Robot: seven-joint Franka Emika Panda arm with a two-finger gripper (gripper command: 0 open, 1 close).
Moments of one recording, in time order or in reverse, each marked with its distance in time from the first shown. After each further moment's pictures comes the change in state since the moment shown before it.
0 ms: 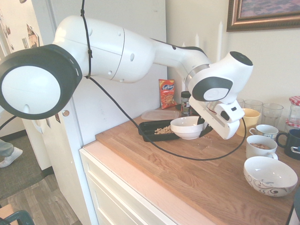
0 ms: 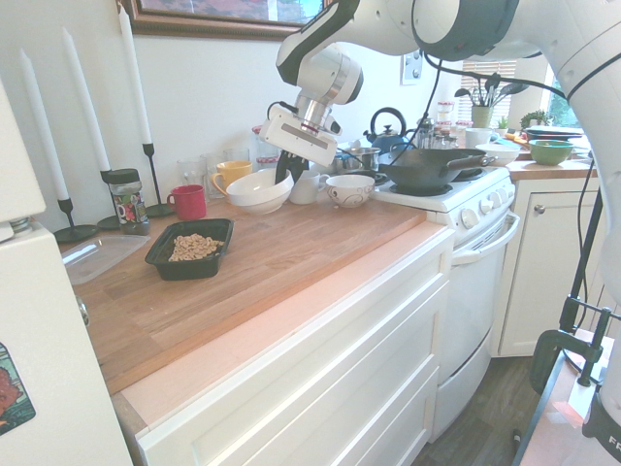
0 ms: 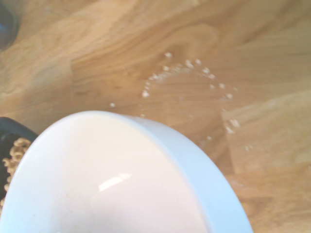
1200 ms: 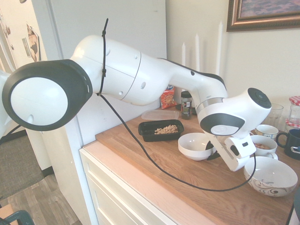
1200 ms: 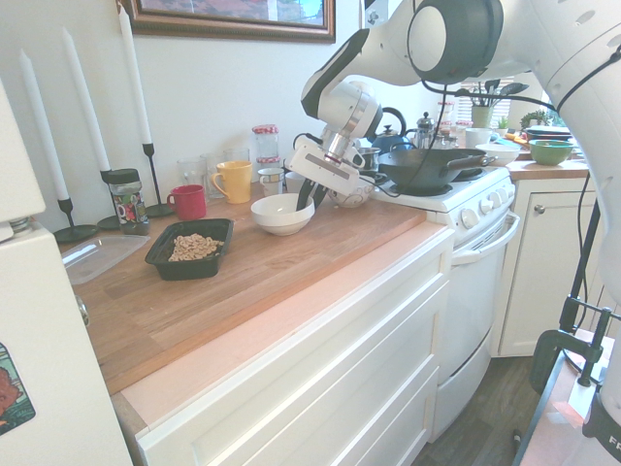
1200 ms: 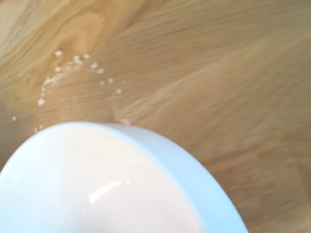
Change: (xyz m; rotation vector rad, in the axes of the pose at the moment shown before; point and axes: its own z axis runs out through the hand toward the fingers) arm 0.055 0.070 0.043 0.062 -0.021 0.113
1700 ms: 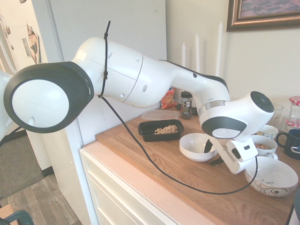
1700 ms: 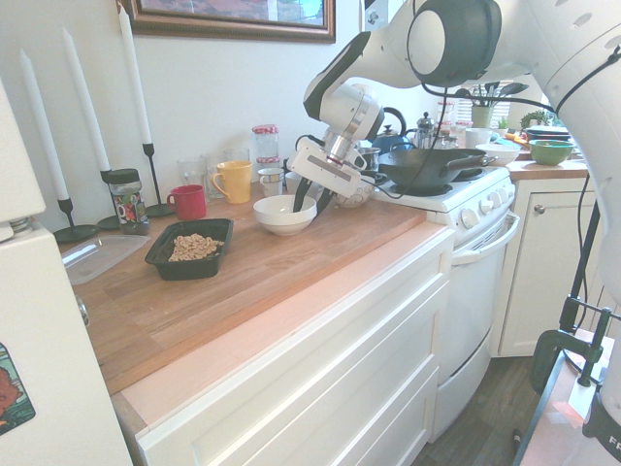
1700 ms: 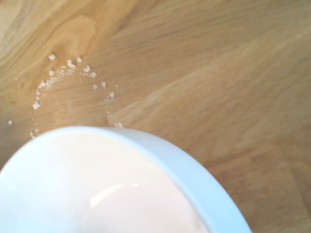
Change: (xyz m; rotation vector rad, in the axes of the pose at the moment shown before) arm 0.002 -0.001 0.001 0.005 0.001 0.000
